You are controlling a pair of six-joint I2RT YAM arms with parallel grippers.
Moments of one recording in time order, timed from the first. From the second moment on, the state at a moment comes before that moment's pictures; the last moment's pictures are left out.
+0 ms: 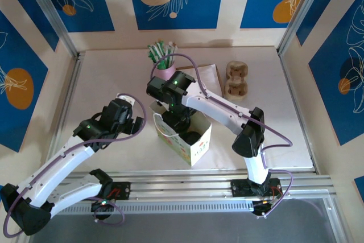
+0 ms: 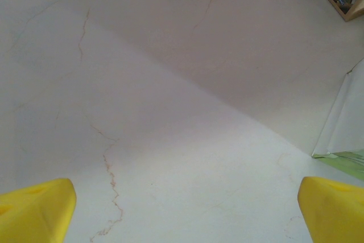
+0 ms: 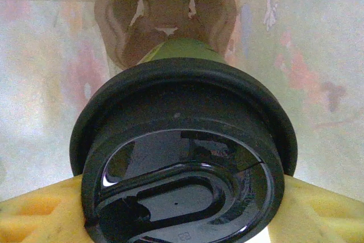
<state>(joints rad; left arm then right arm) -0.63 0.91 0.89 -0.85 -0.40 -0.16 1.01 1.98 2.08 -1.65 0.10 0.25</state>
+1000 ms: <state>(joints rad) -0.63 0.91 0.89 -0.85 -0.40 -0.16 1.00 1.93 1.94 -1.54 0.08 0.27</state>
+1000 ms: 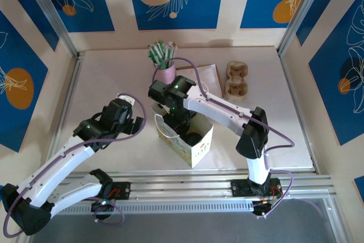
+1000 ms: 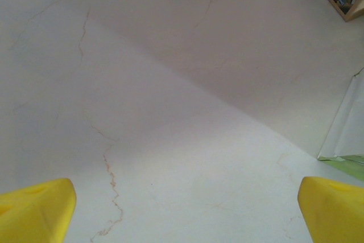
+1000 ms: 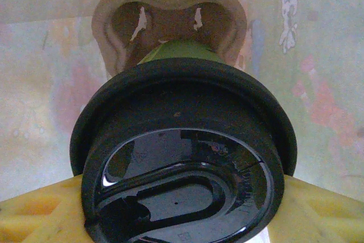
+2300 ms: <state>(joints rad) -0.63 0.91 0.89 -0.85 -0.40 -0.15 0.97 1.87 1.78 -1.40 0.08 0.27</state>
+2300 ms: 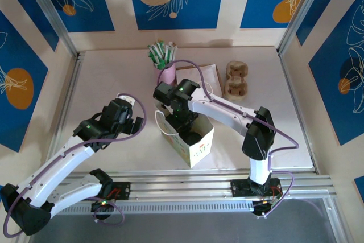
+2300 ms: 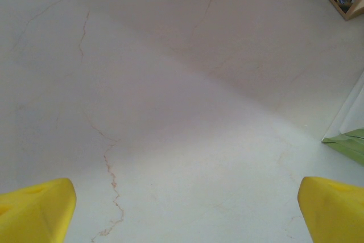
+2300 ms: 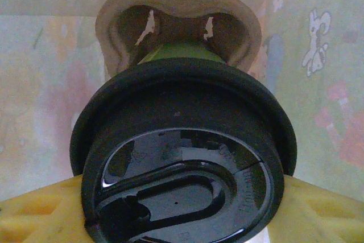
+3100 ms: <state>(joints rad) -0.63 0.91 0.89 -0.85 -0.40 -0.15 0.98 1.82 1.72 -1.34 0.08 0.27</state>
